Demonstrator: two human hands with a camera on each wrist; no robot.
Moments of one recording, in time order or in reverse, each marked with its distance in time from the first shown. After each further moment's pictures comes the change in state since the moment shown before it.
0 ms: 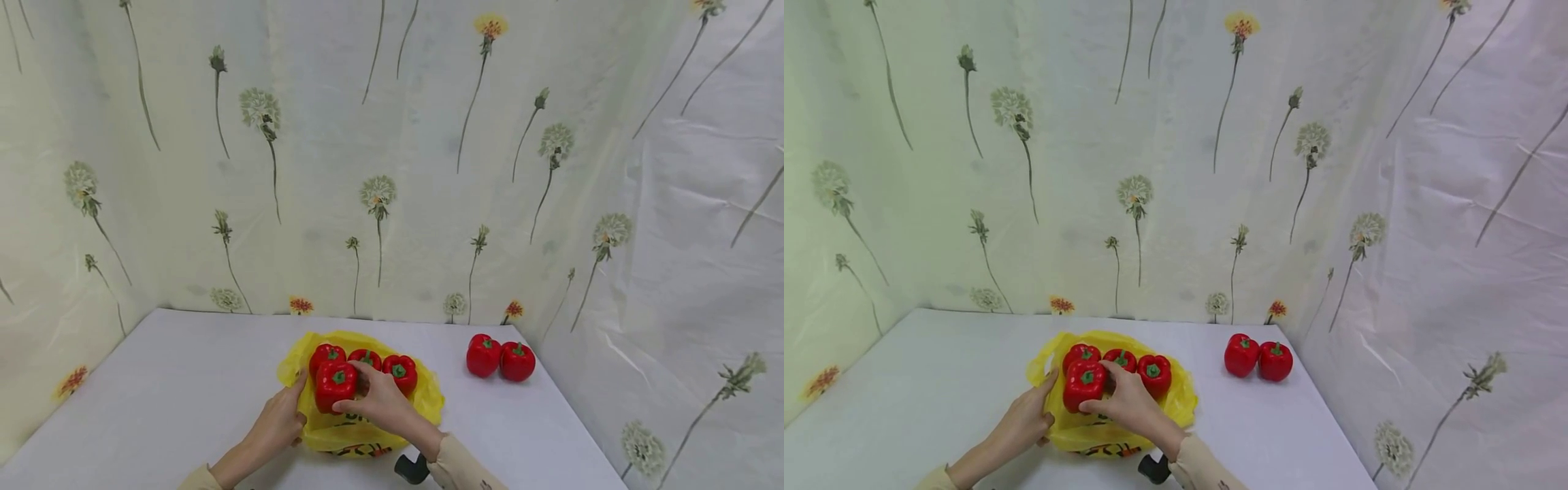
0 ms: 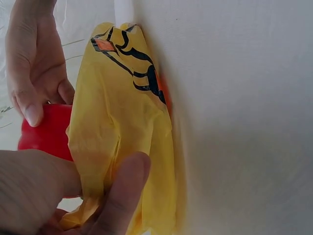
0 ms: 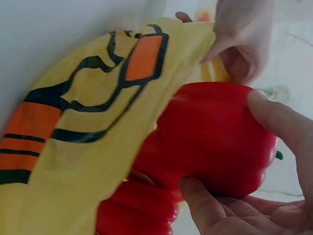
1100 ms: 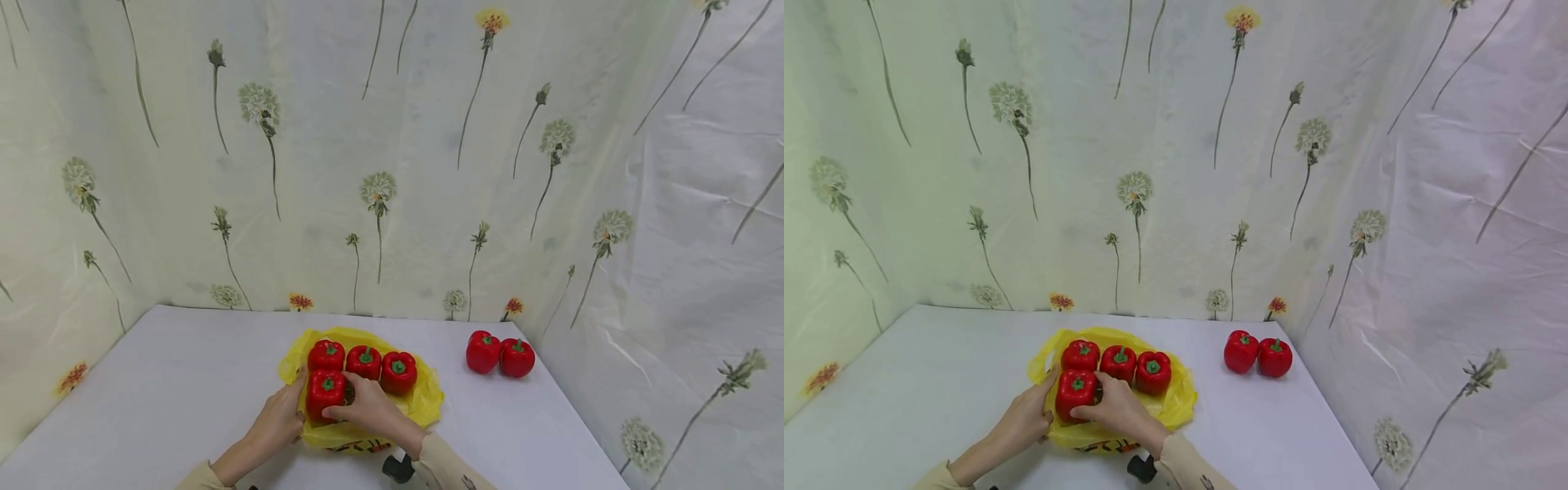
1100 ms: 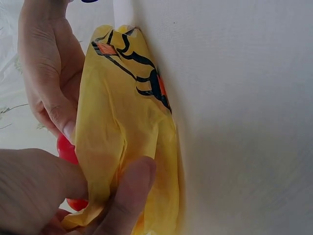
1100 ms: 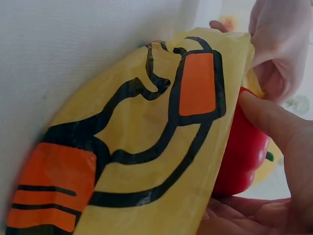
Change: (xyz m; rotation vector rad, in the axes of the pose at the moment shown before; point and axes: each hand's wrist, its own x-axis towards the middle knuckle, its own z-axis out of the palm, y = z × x) left_hand -0.001 -0.003 0.003 0.052 0.010 0.030; right_hand 0.009 0.008 0.026 -0.089 -0.062 0.106
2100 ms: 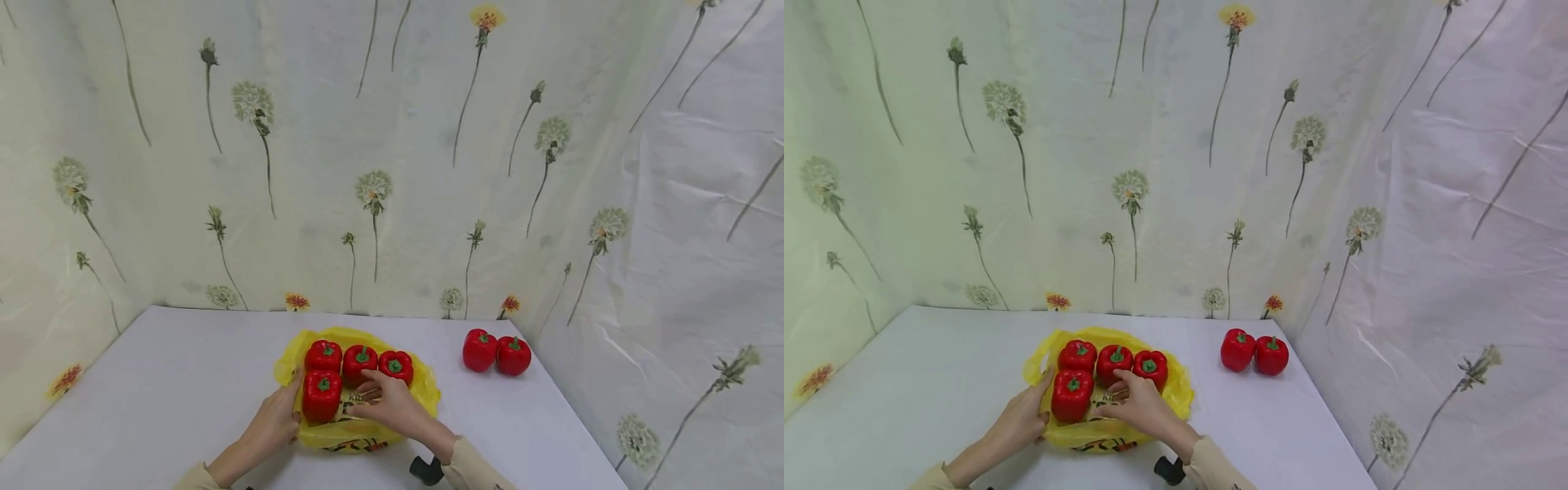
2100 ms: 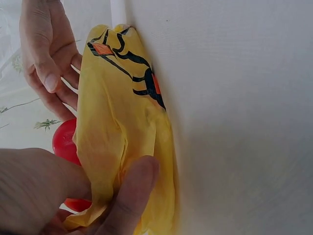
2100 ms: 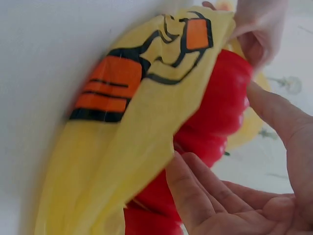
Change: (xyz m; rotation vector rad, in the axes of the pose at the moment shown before) left_hand 0.001 0.000 0.002 0.003 -0.002 -0.031; right_hand -0.022 0.027 -0.036 0.138 -0.023 -0.063
